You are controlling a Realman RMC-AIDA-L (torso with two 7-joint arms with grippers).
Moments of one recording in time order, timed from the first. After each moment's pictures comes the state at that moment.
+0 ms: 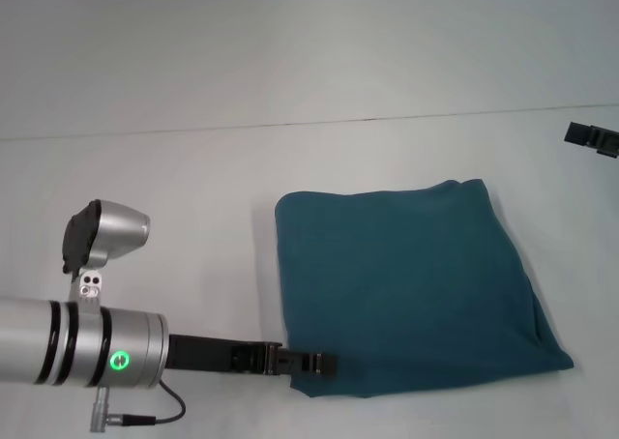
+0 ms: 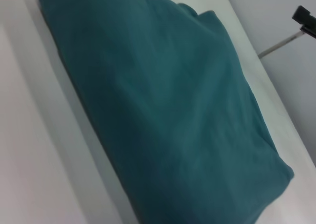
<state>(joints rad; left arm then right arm) -0.62 -2.16 1.04 0.61 2.07 1.32 -2.24 0.48 1.92 -0.50 -0.65 -1.91 -1.27 1.95</state>
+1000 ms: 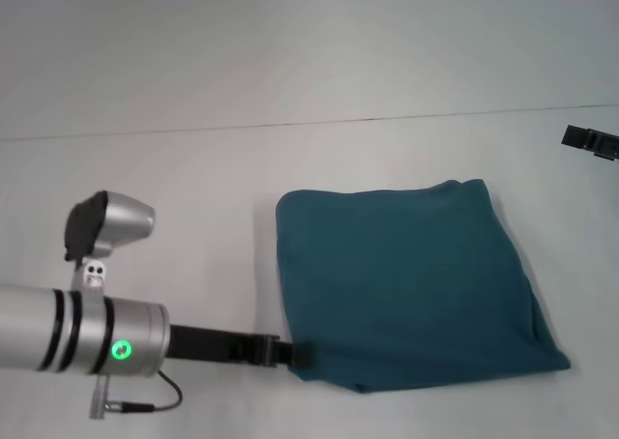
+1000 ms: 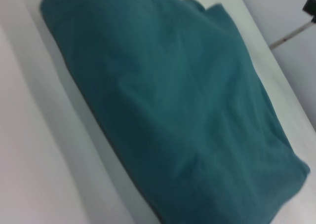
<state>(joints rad) -0.64 -2.16 1.07 0.60 2.07 1.27 -2.24 0.48 1.93 -0.50 -0.65 -1.91 -1.26 1.94</state>
